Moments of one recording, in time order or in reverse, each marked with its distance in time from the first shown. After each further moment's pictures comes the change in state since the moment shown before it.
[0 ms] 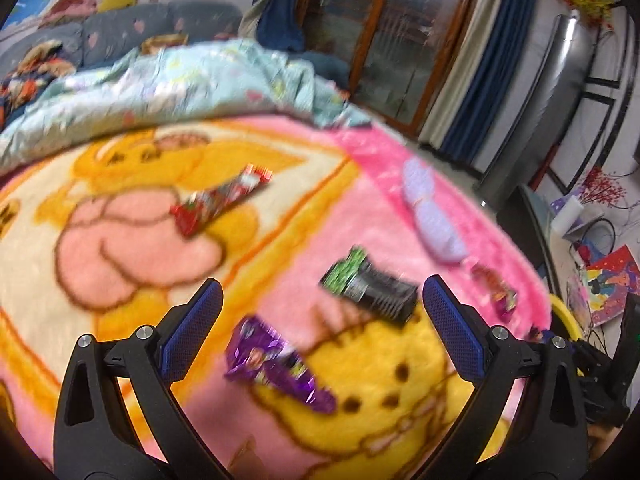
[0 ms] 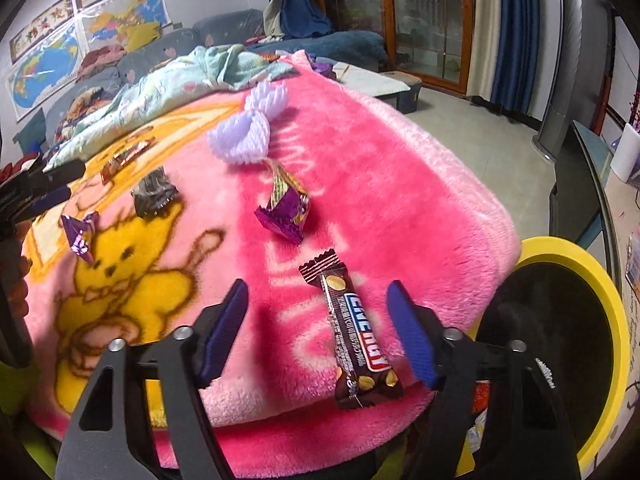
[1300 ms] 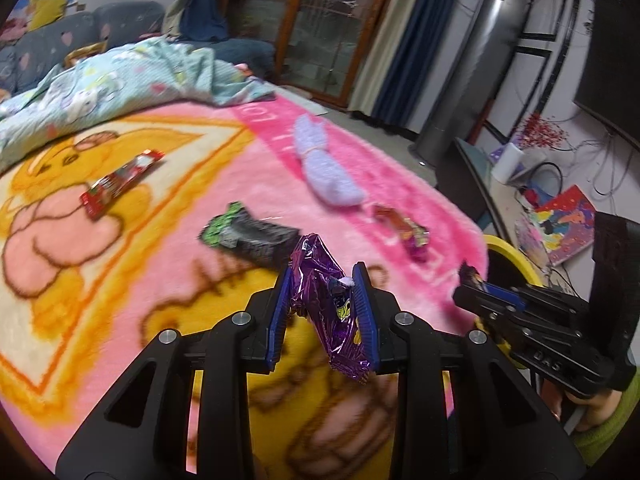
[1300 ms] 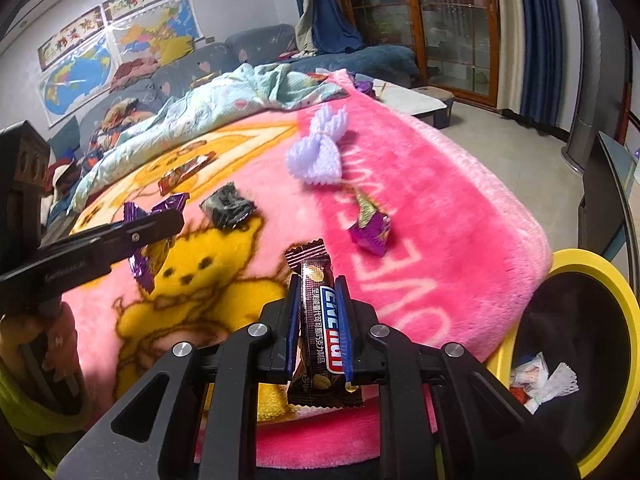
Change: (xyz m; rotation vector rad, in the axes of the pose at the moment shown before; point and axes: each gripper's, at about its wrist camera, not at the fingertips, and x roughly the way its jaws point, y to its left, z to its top) left arm -0.018 -0.069 -0.029 0.175 0.043 -0.224; right arm -0.039 0.032 0.002 -0.017 -0.068 0.125
